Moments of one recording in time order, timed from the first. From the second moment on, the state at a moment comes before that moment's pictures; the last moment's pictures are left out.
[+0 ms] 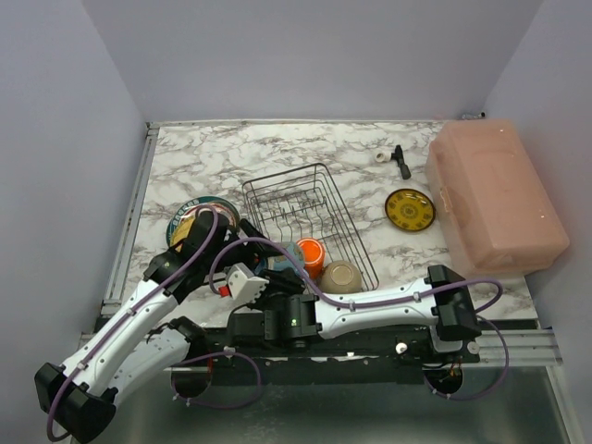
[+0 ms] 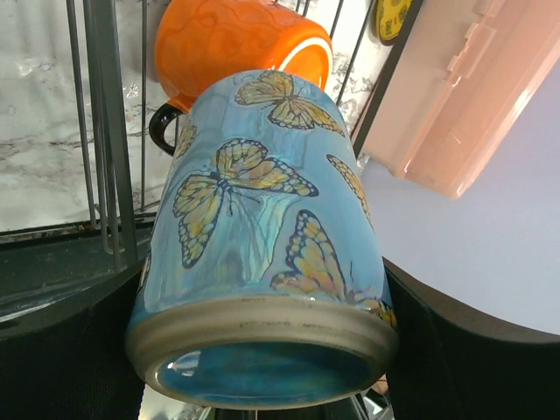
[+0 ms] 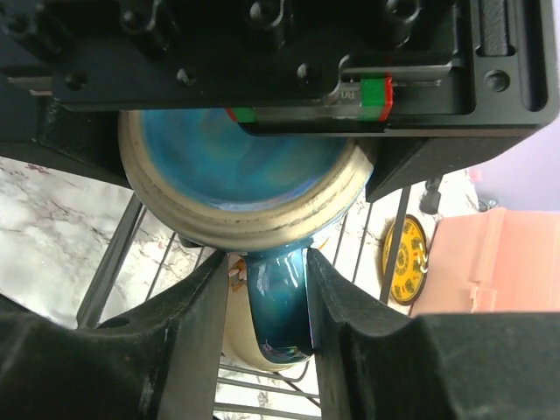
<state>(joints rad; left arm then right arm) -0.58 0.80 0.74 -0.67 0.34 -1.36 1.62 1.84 1.57 -0.89 1.10 0.26</state>
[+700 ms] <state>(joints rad) -0.57 0.74 0.67 -0.58 0.34 -1.36 1.59 1.70 1.35 -0.68 1.01 0.09</state>
